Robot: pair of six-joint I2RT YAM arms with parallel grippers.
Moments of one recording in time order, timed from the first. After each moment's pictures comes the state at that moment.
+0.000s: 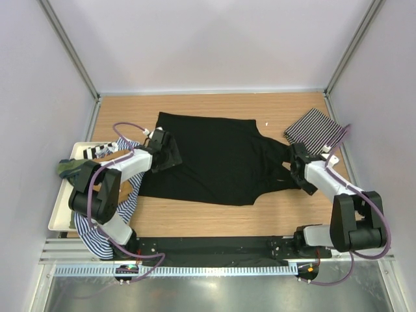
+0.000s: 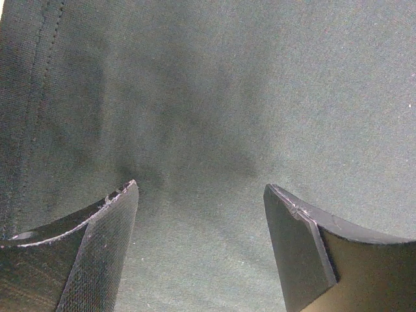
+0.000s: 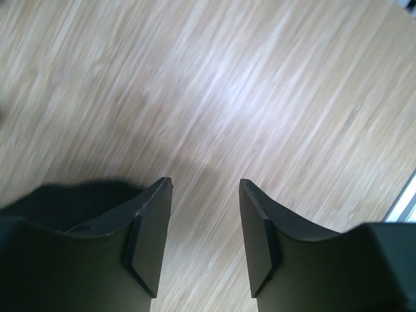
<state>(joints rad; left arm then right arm) -0.36 1.64 0.90 -0.27 -0.15 -0.65 0.11 1.33 0.71 -0.76 0.68 1.02</state>
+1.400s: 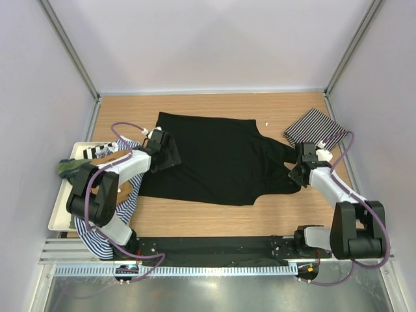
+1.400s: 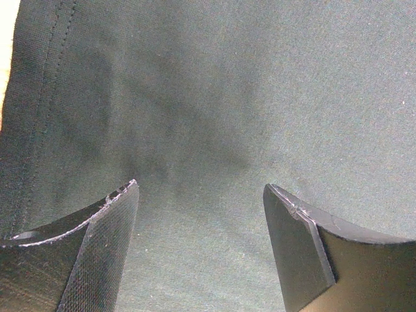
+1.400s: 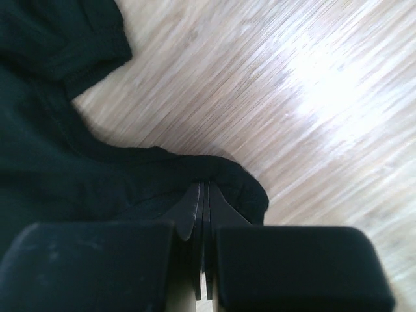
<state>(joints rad) -0.36 1.61 0.89 -0.28 -0.16 -0.65 0.02 1.29 0.63 -0.45 0.31 0.77</state>
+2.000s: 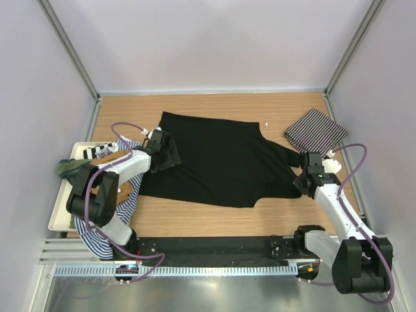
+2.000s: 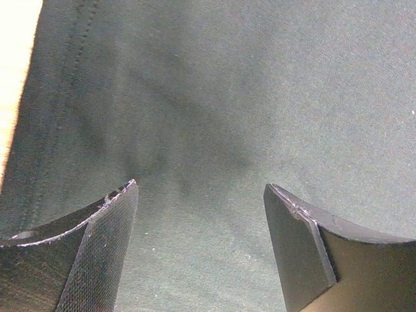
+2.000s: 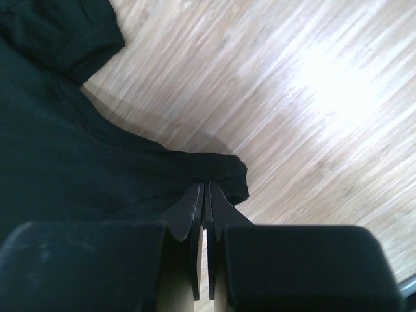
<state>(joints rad) -0.36 1.61 0.89 -0.28 -0.16 -0.64 0.02 1.00 0.57 -0.63 0.35 0.83</state>
